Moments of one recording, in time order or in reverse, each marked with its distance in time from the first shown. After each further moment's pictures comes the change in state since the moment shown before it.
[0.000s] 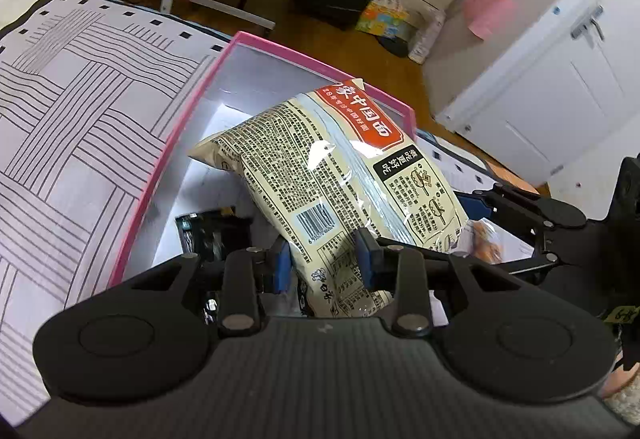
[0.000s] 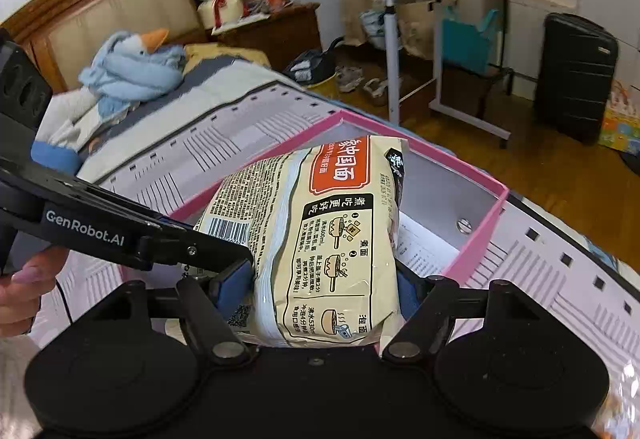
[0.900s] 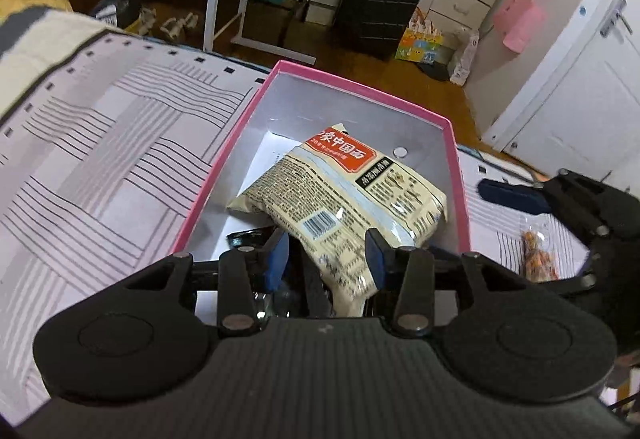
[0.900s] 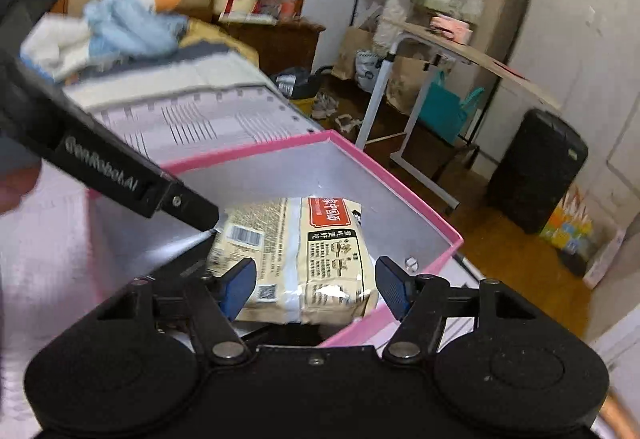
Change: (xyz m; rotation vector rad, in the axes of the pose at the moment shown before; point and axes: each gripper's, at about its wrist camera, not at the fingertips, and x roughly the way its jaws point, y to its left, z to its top) left arm -0.028 -0.023 -0.028 0.088 -0.114 0.178; right arm -0.046 0.043 -0.020 -0.253 -0.094 -0.217
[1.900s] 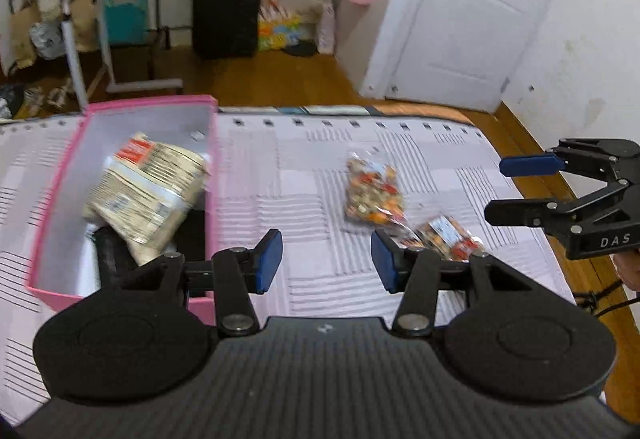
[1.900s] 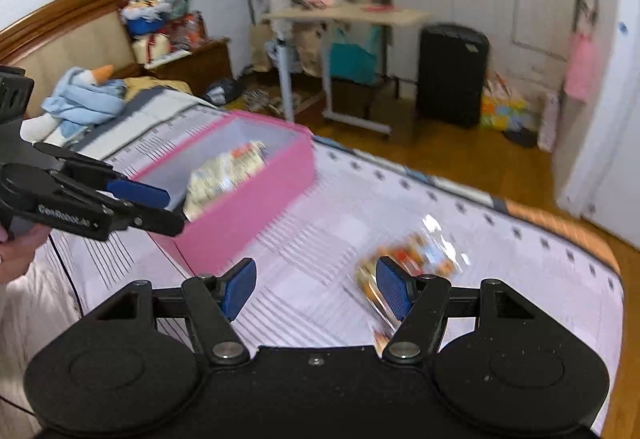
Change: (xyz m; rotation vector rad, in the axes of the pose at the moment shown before) left arm -0.086 -0.179 -0.067 0.343 0.031 -0.236; right arm -0.212 -0.078 -0.121 0.388 0.065 -0.068
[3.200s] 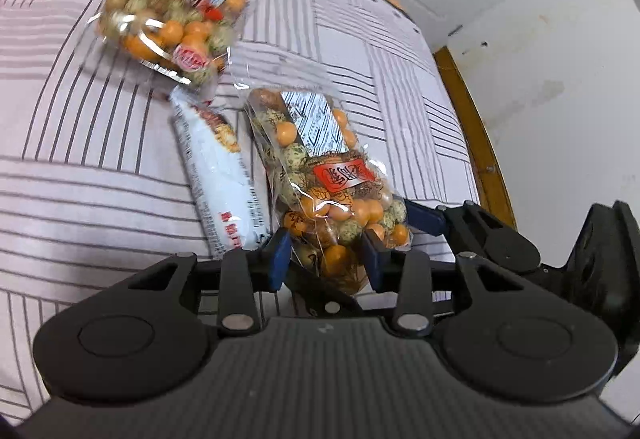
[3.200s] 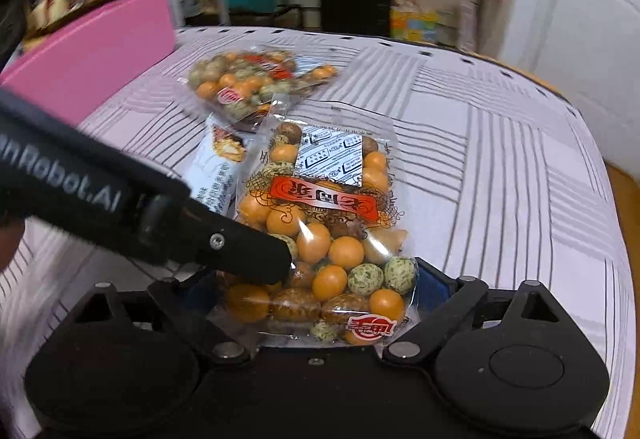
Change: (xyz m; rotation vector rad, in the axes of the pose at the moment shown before) left arm 0.222 -0.128 -0.076 -0.221 0.249 -0.289; right arm 0.098 -0.082 -0.170 0.150 0.095 -0.227
